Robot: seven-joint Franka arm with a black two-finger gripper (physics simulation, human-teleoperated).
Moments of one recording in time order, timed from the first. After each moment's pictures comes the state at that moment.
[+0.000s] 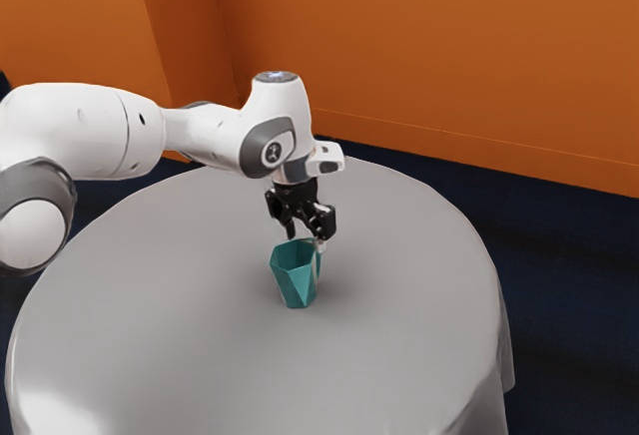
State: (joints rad) arm -0.11 0.54 -0.03 -1.59 -0.02 2.12 0.02
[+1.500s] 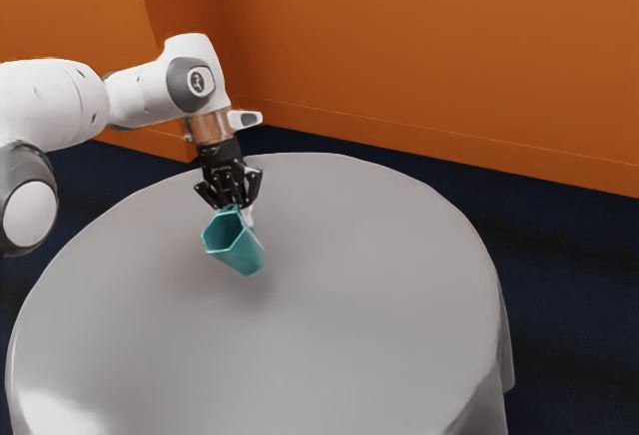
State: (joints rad) arm 0.02 0.55 0.14 -1.41 -0.35 1.64 -0.04
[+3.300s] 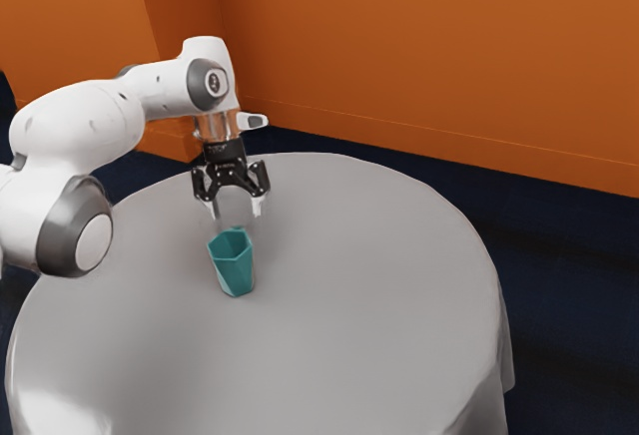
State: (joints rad) arm -0.03 0.80 0.30 -1.07 -0.38 1.49 -0.05
